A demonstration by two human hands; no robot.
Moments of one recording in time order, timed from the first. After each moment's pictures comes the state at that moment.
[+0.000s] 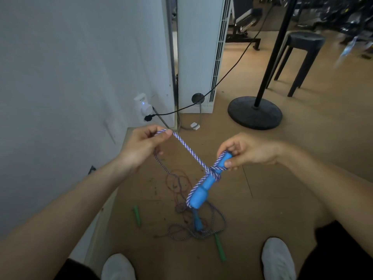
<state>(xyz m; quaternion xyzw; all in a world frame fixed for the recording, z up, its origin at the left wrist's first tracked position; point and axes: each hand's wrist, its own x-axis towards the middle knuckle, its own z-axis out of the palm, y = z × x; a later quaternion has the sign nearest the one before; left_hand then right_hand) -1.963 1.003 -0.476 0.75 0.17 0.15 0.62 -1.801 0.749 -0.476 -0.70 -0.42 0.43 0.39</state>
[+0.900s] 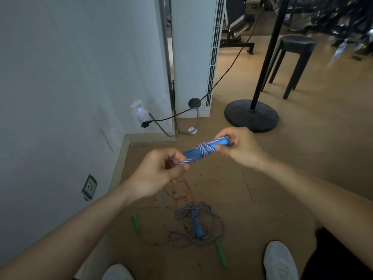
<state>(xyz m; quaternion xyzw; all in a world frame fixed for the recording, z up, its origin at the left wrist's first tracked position) -1.980 0.970 -0.487 0.85 0.03 0.07 0.52 -1.816 0.768 -0.486 -0.82 -0.33 0.08 0.46</state>
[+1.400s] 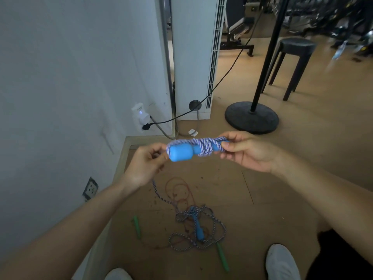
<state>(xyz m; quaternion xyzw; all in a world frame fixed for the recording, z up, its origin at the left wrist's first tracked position) -1.961 1.008 -0.504 0.83 0.08 0.17 0.53 -1.810 0.756 -0.465 -0.55 -0.24 0.44 0.66</state>
